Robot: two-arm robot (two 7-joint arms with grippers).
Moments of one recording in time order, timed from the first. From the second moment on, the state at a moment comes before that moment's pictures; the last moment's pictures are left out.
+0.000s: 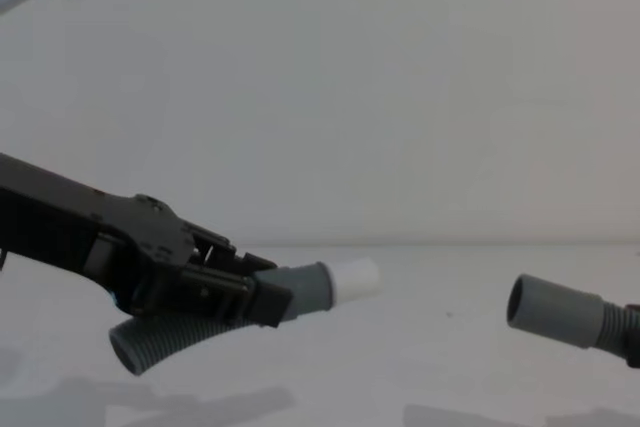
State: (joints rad) left arm -0.40 0.75 0.51 -1.81 -0.43 0.47 -0.88; right arm 0.10 0.70 -0.29 -1.52 0.49 -0.26 1.01
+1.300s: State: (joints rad) left arm -0.50 0.74 0.59 -1.76 -0.44 0.49 -0.99; right arm 0.10 0.75 -0.30 -1.54 0.55 -0.27 1.07
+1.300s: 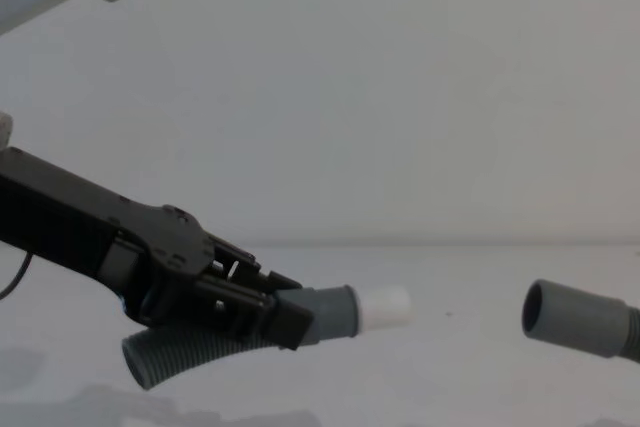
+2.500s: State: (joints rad) left arm -0.57 0.74 0.66 -1.72 -0.46 0.46 -1.10; right arm 0.16 0.76 -0.36 -1.52 0.51 -0.29 1.10
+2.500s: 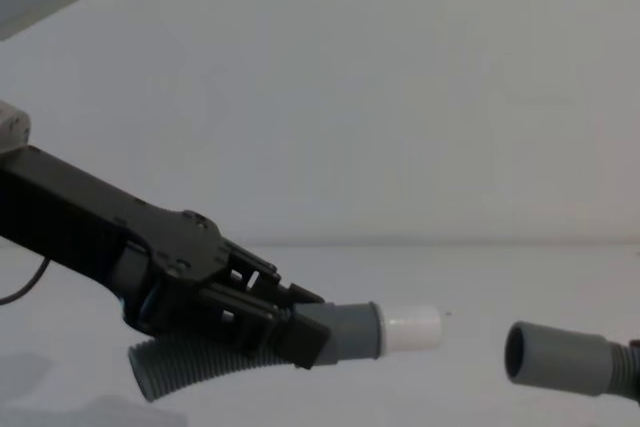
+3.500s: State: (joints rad) left arm -0.59 0.75 0.69 -1.71 -0.48 0.45 -1.11; right arm 0.17 0.77 -0.39 -1.53 0.51 -0.28 1.10
